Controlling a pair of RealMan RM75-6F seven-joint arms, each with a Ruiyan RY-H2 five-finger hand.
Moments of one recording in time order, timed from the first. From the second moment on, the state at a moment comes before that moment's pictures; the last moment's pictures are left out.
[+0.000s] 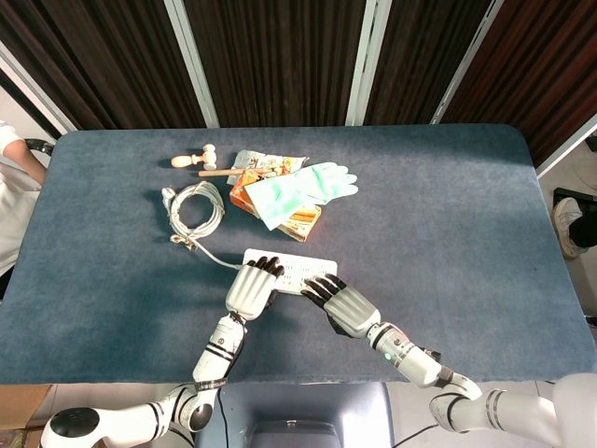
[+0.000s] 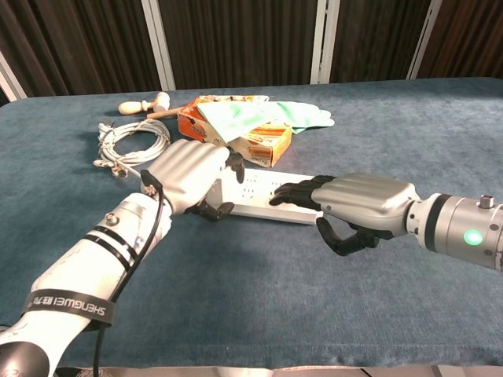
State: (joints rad) left arm -0.73 -2.07 -0.24 -1.03 1.33 1.13 0.52; right arm 0.65 -1.61 0.10 -1.38 -1.51 0.78 -0.23
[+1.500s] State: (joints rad) left arm -0.59 -1.73 -0.30 -1.23 1.05 1.02 0.25; right arm 0.57 -1.23 0.01 -1.75 -1.62 1.13 -0.21
